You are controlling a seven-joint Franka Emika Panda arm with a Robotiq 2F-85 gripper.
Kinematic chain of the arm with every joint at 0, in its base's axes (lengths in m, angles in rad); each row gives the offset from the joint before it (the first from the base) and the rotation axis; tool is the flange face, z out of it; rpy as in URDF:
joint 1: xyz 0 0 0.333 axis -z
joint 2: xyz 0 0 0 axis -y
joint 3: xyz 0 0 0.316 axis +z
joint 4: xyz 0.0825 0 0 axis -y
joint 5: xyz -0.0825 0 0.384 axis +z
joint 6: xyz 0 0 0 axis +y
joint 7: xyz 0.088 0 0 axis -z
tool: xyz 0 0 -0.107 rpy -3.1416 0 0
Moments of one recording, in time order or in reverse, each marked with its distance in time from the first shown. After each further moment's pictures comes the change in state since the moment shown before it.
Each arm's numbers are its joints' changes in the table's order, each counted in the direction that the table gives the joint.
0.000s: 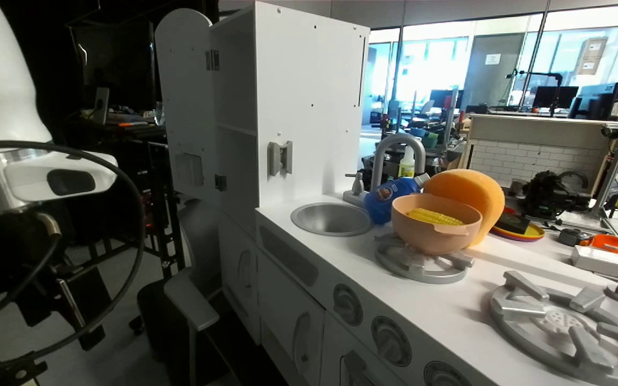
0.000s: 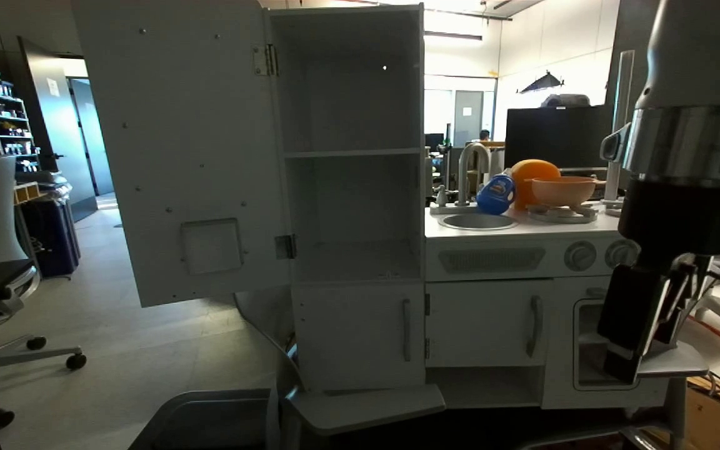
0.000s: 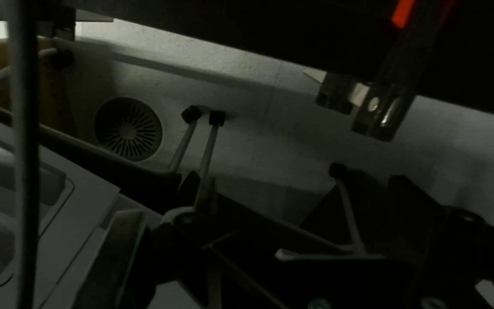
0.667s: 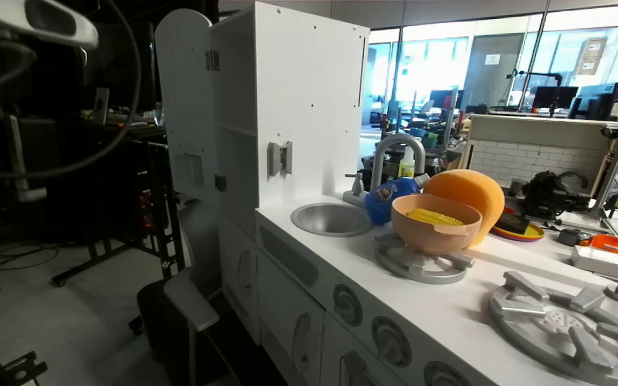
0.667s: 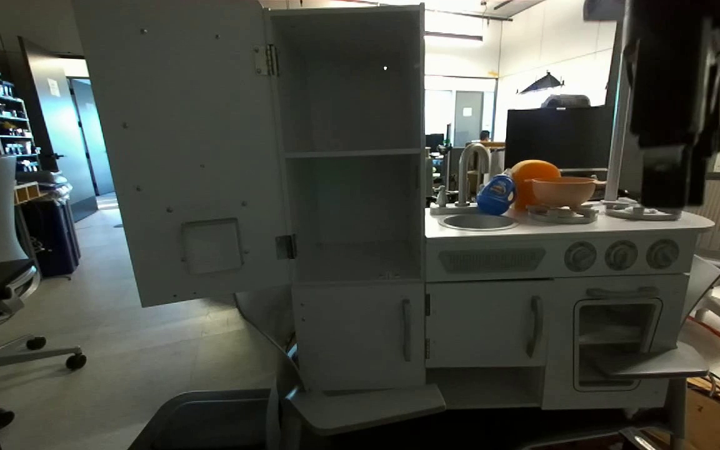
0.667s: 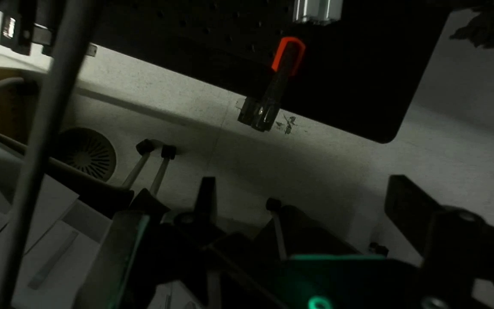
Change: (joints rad) arm -0.164 0.369 -0.109 0.181 0.345 0.721 -0.318
